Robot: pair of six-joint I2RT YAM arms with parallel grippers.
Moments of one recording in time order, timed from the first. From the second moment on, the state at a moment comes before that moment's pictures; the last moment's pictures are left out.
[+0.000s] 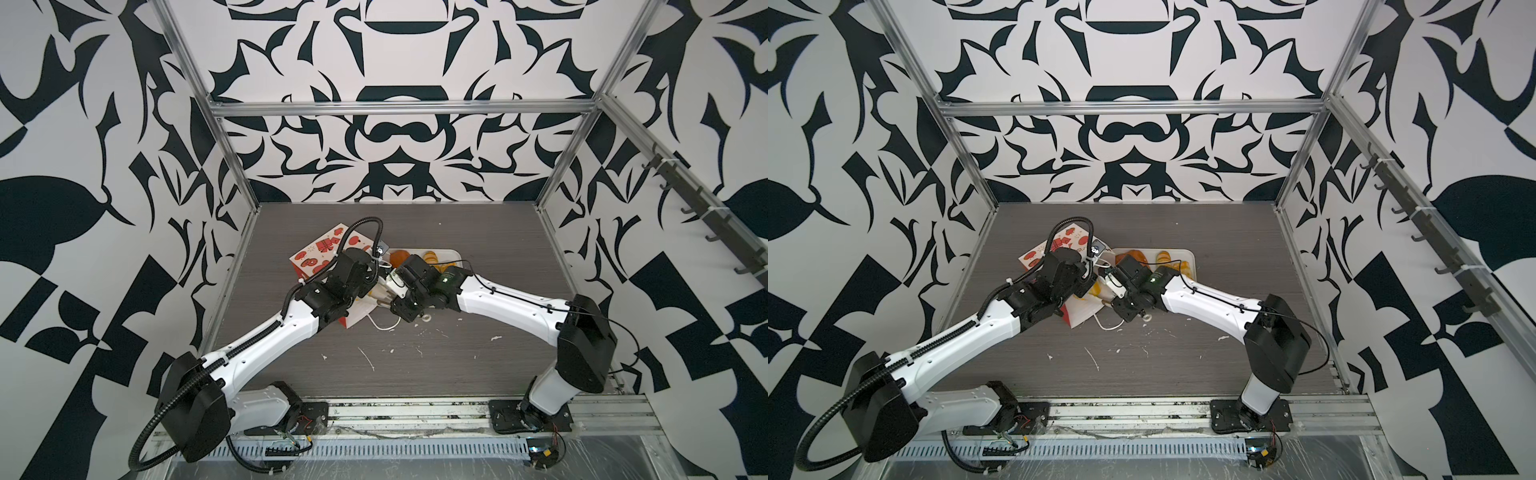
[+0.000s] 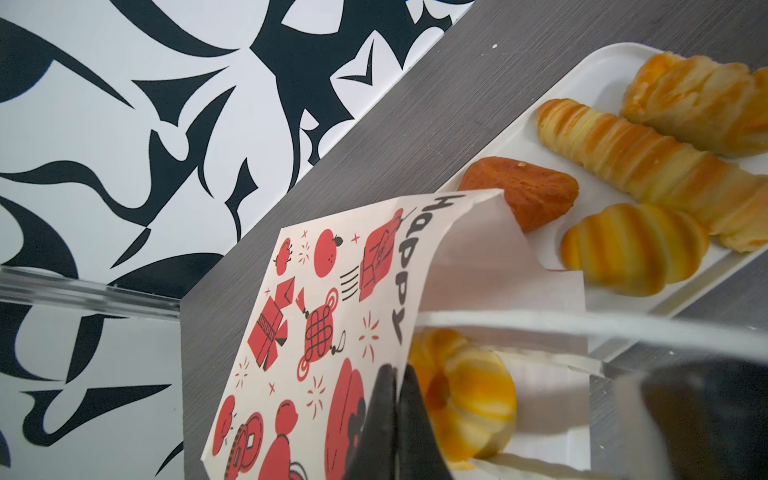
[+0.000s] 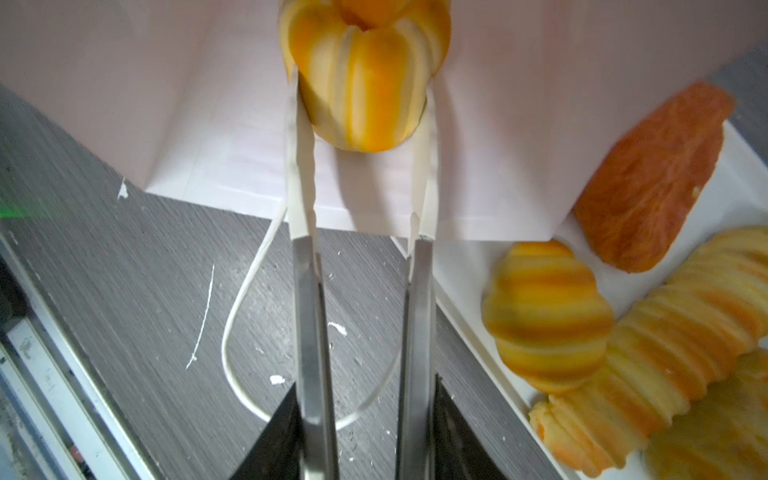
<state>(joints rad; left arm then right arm) -0.72 1.24 0.92 -0.28 -0.39 0.32 0.89 1.63 1.24 -0.65 -0.08 0.05</state>
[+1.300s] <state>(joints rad) -0.69 1.27 0.98 -0.33 -0.57 0.27 0.82 1.55 1.21 -0.58 -0.11 0.16</state>
